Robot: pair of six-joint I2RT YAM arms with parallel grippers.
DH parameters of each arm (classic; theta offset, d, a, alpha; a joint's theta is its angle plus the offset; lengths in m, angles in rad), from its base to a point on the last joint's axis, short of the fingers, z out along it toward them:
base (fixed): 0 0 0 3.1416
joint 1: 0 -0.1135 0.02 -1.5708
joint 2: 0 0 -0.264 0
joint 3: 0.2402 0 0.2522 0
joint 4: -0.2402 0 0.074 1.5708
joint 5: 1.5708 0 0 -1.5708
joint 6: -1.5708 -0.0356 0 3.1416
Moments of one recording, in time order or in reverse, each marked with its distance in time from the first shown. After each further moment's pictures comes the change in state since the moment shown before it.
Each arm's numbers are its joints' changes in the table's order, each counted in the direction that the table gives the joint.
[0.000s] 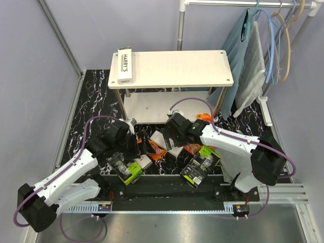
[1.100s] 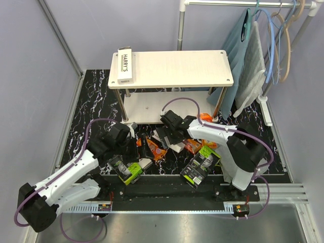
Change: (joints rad) left arm 0.000 0.006 -0.041 -0.029 0.024 -0.016; right arm 0.043 -0.222 0.079 0.077 -0.076 0.112
